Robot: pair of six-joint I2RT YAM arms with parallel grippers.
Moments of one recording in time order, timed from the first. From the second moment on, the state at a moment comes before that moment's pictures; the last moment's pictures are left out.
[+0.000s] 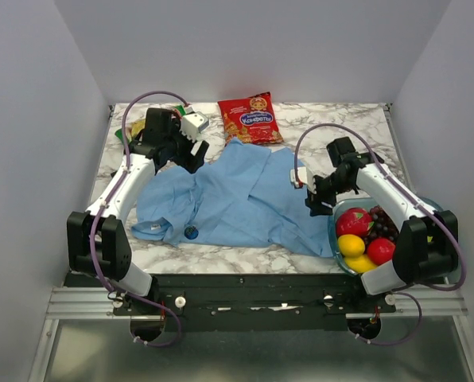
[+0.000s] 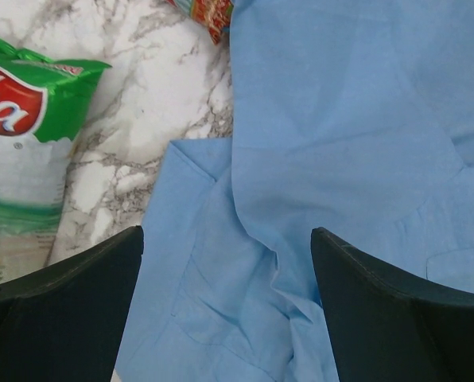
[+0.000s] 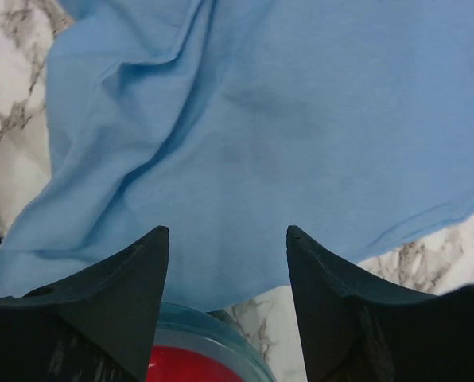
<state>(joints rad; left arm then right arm) -0.19 1.53 1.29 -0.47 0.38 0.41 0.23 1.49 1.13 -0.96 -0.57 -1.24</state>
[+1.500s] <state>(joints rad) -0.09 1.63 1.29 -0.55 0.41 0.43 0.74 1.28 0.74 -1.02 -0.01 -0.84</state>
